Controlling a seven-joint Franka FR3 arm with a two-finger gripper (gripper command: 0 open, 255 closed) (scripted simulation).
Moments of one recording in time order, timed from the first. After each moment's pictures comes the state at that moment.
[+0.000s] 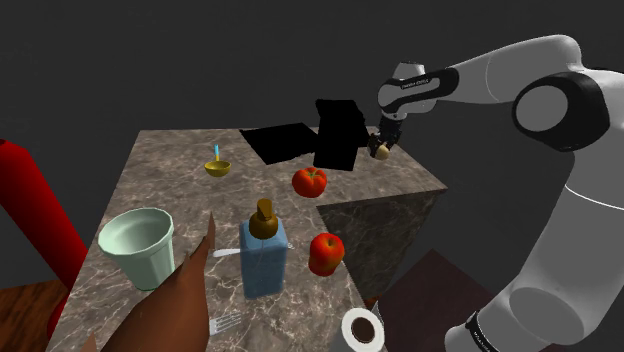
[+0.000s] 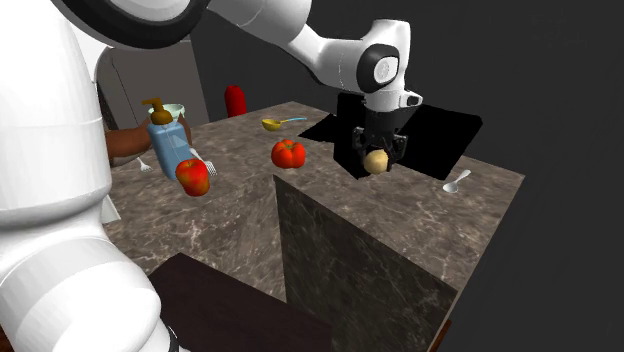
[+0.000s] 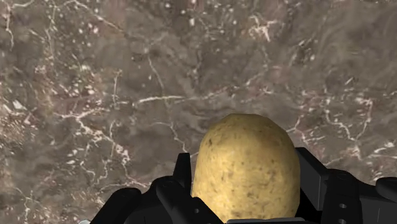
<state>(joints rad) -0.11 0.25 -0.28 -1.84 0.06 2.11 -0.28</state>
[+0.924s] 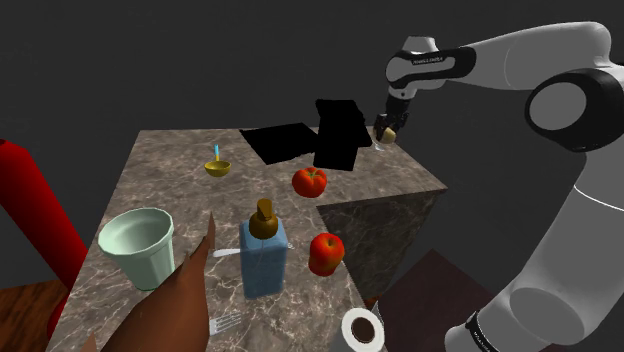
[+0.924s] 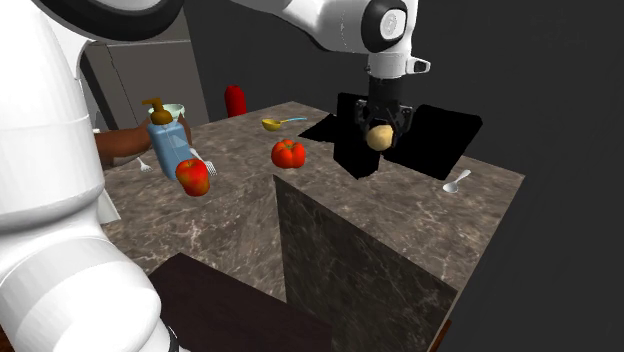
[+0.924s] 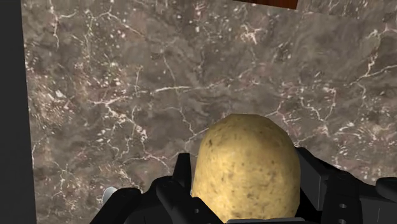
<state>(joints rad) -0.11 0.19 -0.29 -1.72 0.04 1.94 -0.27</state>
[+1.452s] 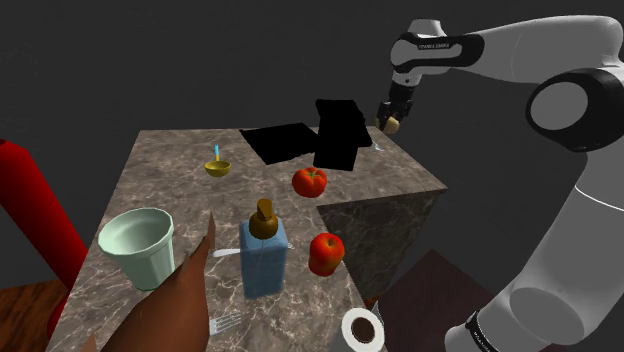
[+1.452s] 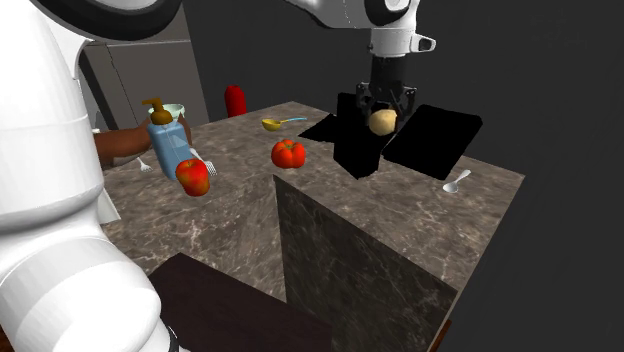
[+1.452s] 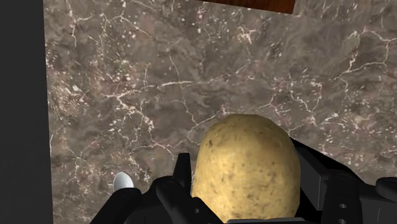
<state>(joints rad) -0.11 0.19 -0.29 -1.61 0.03 1.84 -0.27</state>
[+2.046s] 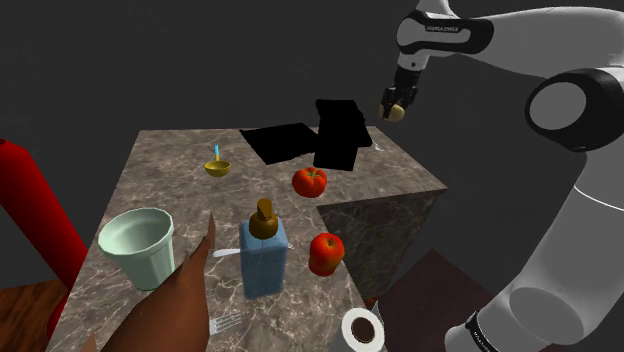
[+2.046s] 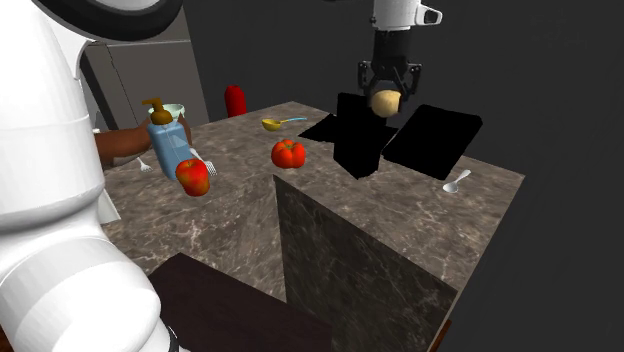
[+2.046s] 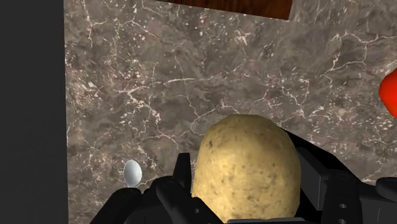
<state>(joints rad) -0.12 0.19 -0.29 -1.49 0.04 1.71 -0.27</state>
